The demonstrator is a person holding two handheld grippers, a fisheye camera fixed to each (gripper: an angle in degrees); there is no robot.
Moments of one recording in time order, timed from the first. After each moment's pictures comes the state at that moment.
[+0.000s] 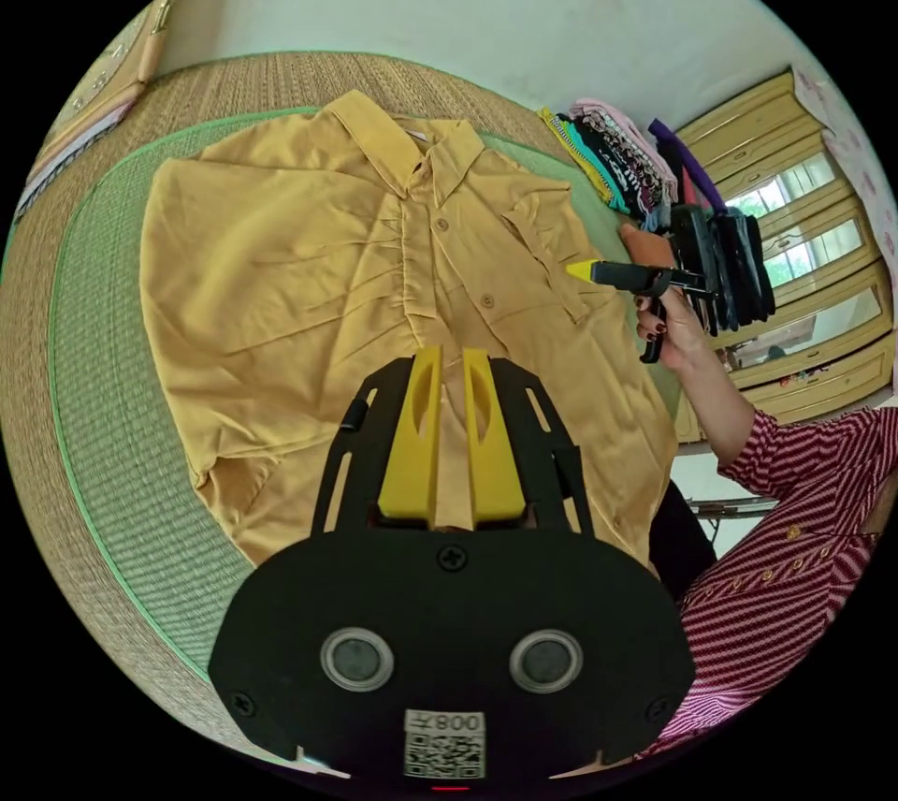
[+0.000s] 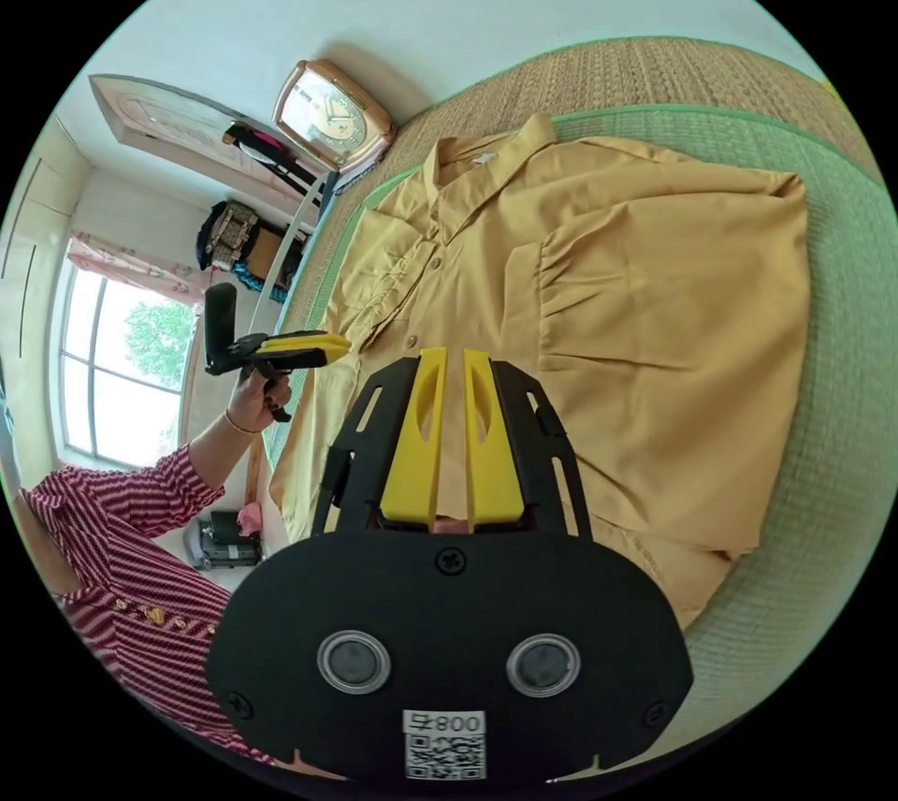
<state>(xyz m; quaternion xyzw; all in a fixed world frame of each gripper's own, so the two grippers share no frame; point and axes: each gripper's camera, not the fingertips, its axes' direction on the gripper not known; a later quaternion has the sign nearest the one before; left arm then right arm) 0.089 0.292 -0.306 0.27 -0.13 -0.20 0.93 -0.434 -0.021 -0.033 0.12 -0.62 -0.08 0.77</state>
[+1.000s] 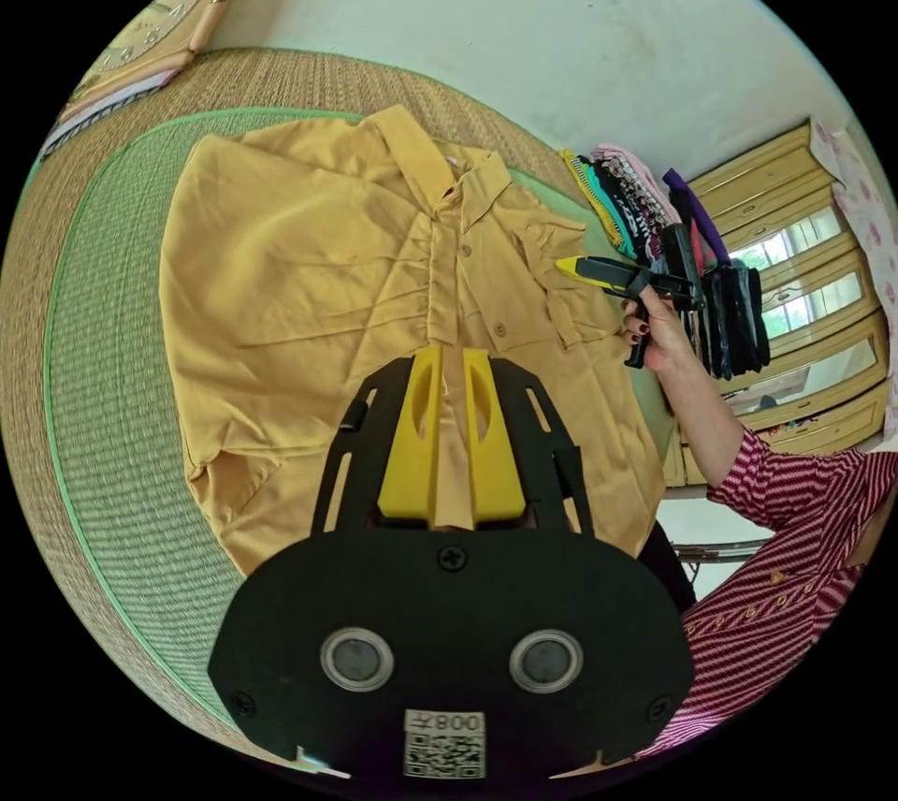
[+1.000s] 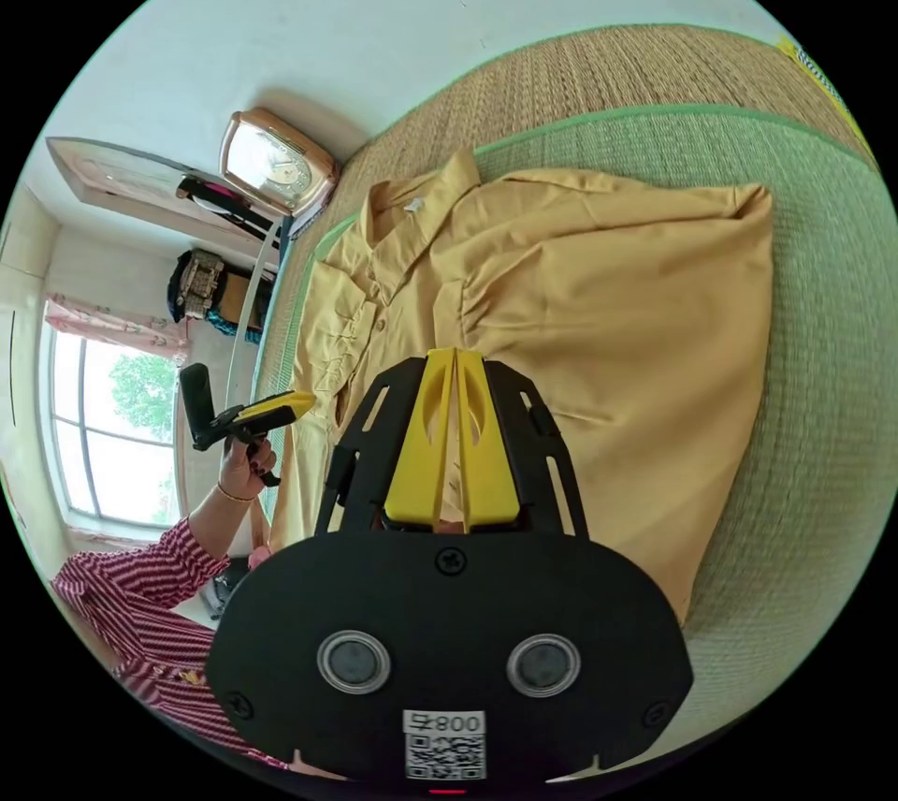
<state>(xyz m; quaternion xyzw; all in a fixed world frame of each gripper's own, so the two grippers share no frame) 0.046 0.245 -0.287 0.31 -0.12 -0.24 0.91 -0.398 -0.064 -0.025 0.10 -0.61 -0.01 0.78</state>
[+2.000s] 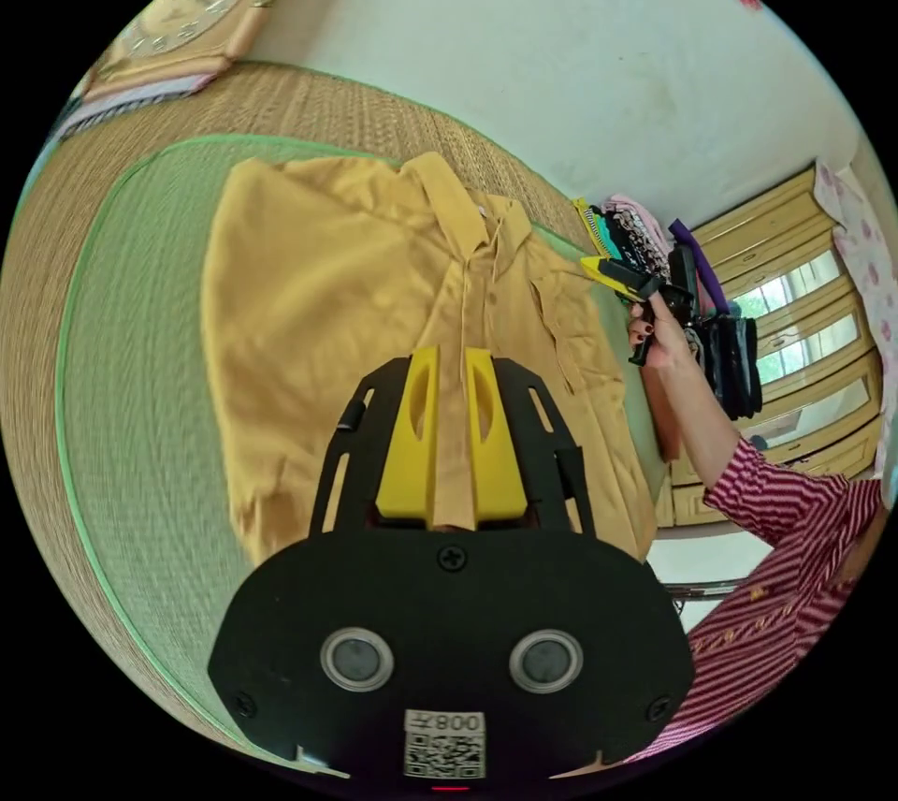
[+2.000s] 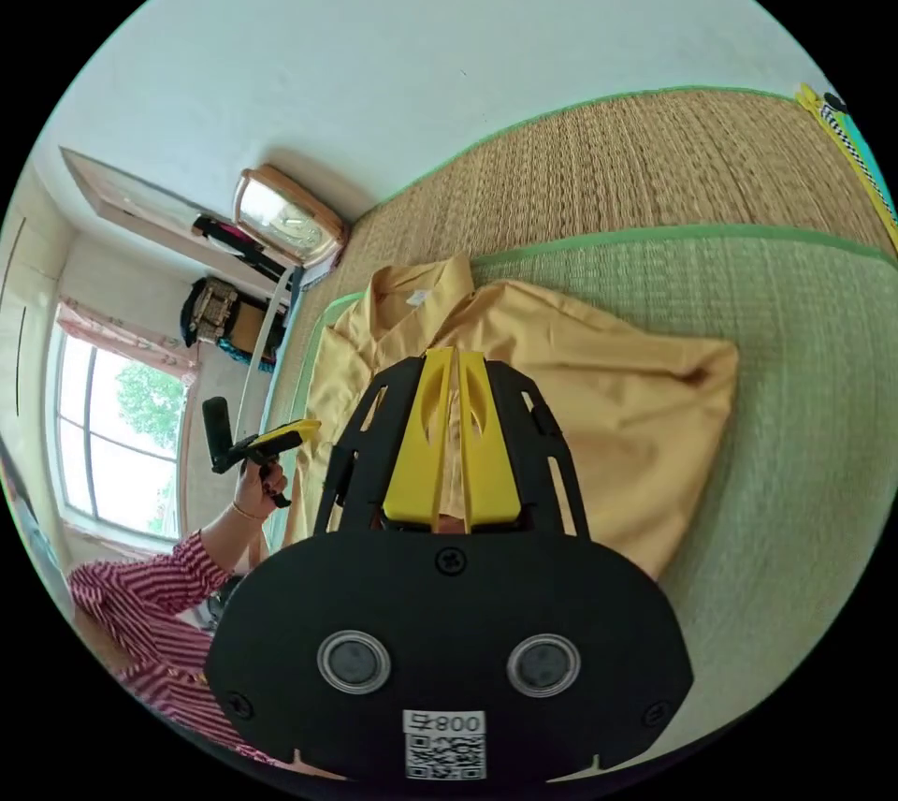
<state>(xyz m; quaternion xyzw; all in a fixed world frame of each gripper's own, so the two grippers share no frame) -0.056 0.267 -0.168 0.37 -0.10 -0.28 0.88 -0.261 -0.099 -0.048 0.14 -0.63 0.00 0.77</state>
